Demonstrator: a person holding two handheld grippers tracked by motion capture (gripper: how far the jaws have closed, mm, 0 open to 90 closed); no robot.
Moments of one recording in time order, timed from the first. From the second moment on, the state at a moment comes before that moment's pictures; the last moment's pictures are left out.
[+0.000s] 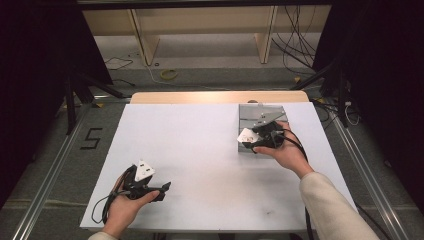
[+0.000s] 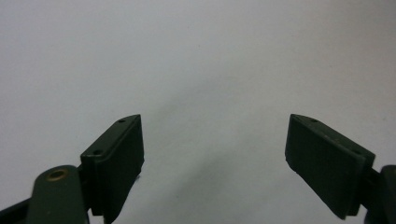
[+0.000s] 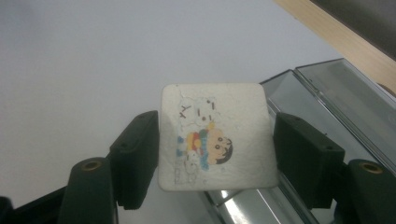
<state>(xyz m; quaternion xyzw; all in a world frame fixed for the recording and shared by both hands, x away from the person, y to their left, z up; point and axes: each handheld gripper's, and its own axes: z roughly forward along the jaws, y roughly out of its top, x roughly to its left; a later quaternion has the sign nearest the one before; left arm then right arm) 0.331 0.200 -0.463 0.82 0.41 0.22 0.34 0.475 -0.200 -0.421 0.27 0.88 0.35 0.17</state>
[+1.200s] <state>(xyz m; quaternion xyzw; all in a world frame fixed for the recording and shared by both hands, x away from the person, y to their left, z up) 0.331 0.198 -0.462 0.82 0.41 0.22 0.34 0.506 -0.183 -0.431 0.33 0.89 0.28 0.17</state>
